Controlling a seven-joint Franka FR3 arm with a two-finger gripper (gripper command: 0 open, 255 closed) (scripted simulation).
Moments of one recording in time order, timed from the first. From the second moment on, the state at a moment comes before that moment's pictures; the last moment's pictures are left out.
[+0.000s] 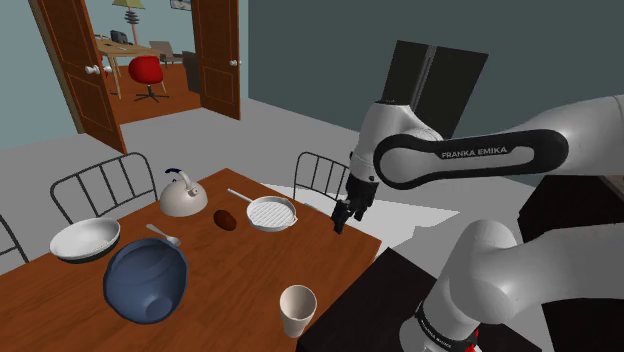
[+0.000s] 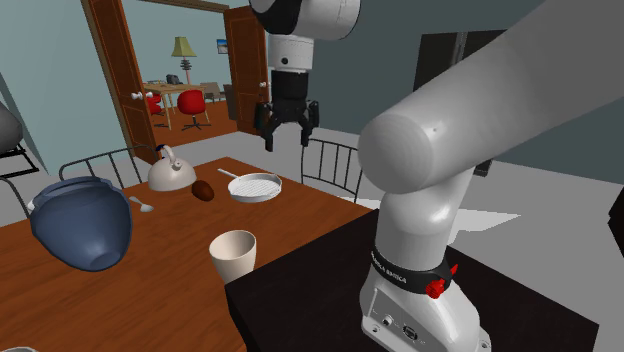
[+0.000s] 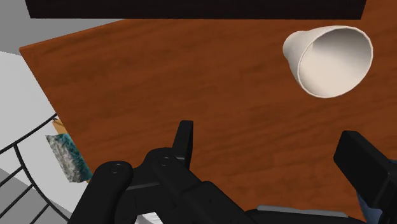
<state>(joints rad) 0.12 -0.83 0.00 -2.86 0.07 2.07 0.11</state>
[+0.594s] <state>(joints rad) 0.25 -0.56 0.05 -3.00 0.19 2.51 0.12</state>
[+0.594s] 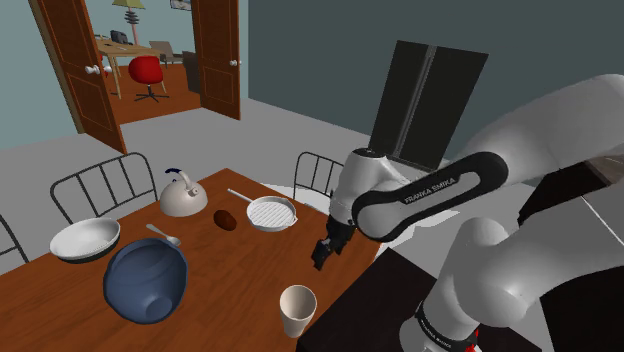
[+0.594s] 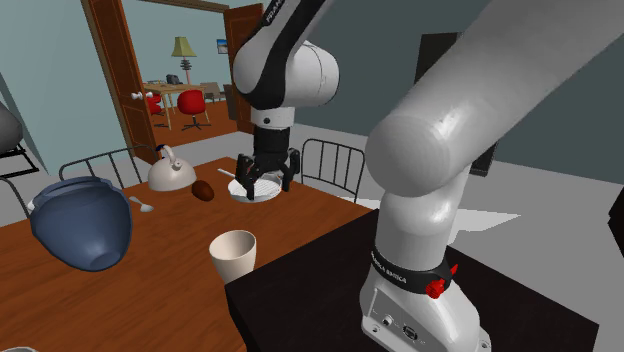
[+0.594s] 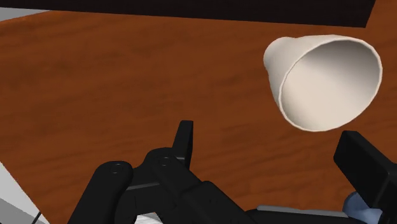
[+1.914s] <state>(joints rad) 0.63 0.08 -0.01 -2.88 1.01 3.05 -0.44</state>
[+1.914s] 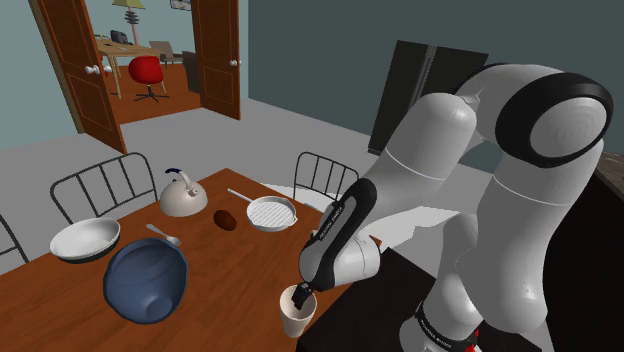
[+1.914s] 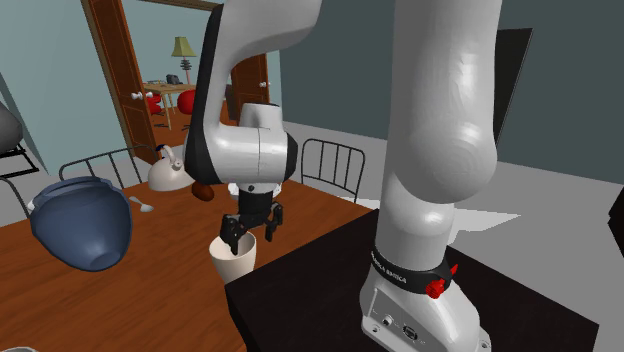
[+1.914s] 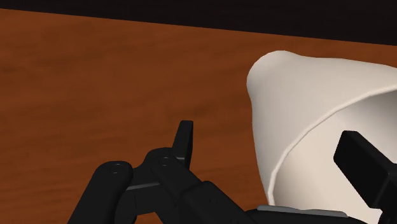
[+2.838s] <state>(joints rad) 0.64 0.04 -0.03 -2.90 0.93 3.04 -0.37</state>
